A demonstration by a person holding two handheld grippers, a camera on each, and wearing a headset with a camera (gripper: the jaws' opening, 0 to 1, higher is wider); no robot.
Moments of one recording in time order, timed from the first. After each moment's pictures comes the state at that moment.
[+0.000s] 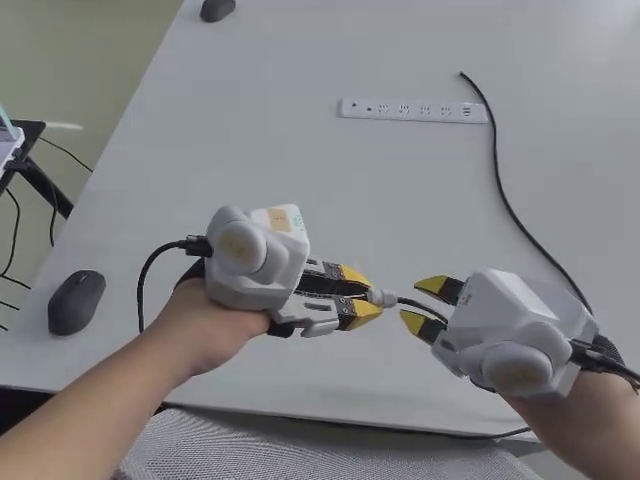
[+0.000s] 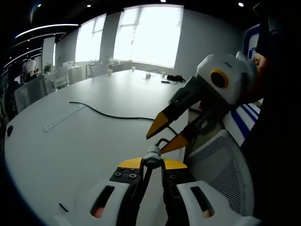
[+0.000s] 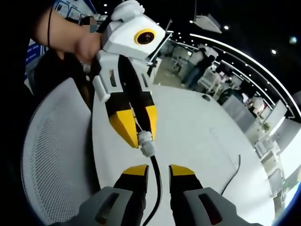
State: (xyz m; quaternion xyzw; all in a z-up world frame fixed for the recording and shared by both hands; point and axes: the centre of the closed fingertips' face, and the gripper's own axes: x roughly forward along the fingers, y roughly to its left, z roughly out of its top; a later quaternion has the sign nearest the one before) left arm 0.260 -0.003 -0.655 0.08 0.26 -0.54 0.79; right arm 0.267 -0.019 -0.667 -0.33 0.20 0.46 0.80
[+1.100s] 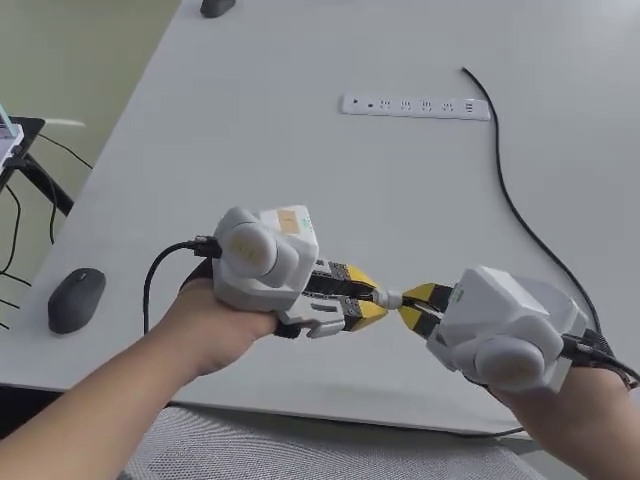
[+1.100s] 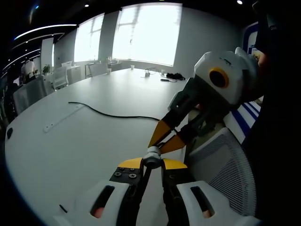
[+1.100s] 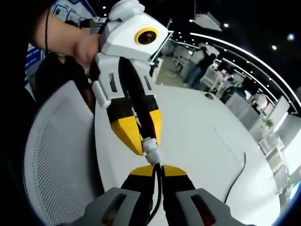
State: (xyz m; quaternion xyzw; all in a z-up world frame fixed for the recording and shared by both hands) left arm 0.261 -0.007 -0.661 0.09 0.26 -0.55 0.79; right arm 0.266 -0.014 -0.674 -0.30 0.22 0.47 0.80
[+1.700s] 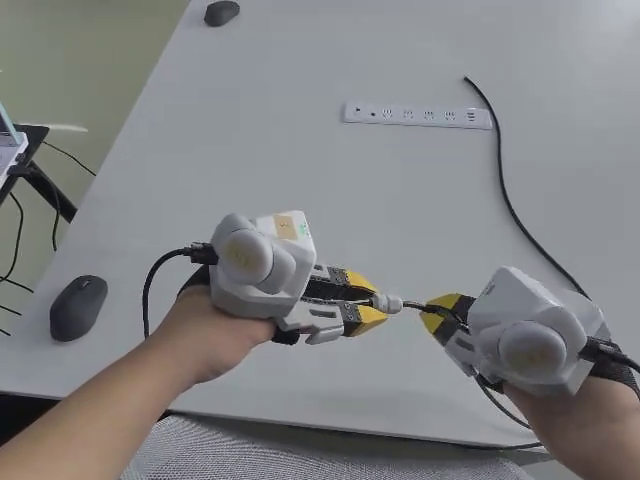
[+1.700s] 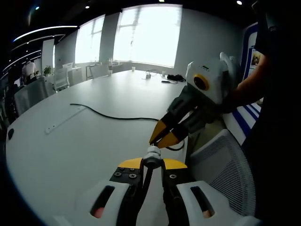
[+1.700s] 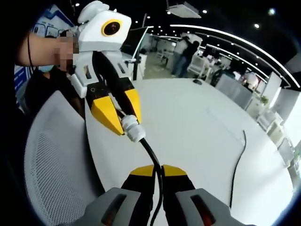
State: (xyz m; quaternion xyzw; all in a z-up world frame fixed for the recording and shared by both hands) left arm 0.264 -0.003 -0.655 0.09 0.26 -0.54 0.79; right arm 0.280 -0.042 -0.690 -0.23 0.28 0.42 0.83
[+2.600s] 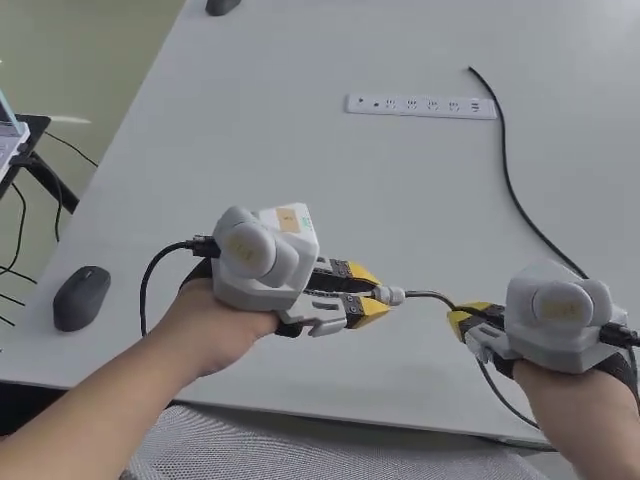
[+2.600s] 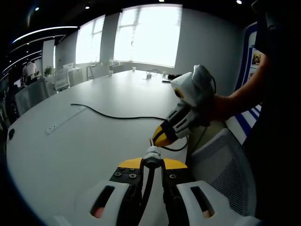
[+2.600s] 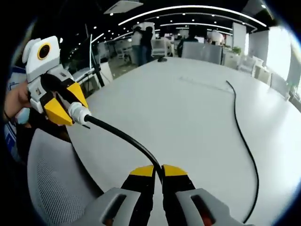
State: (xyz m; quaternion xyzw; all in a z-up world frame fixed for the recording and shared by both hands) left arm 0.263 -0.002 -0.655 0.09 0.26 -0.54 0.80; right arm 0.294 -0.086 -0.737 -0.06 0.38 0.30 0.87
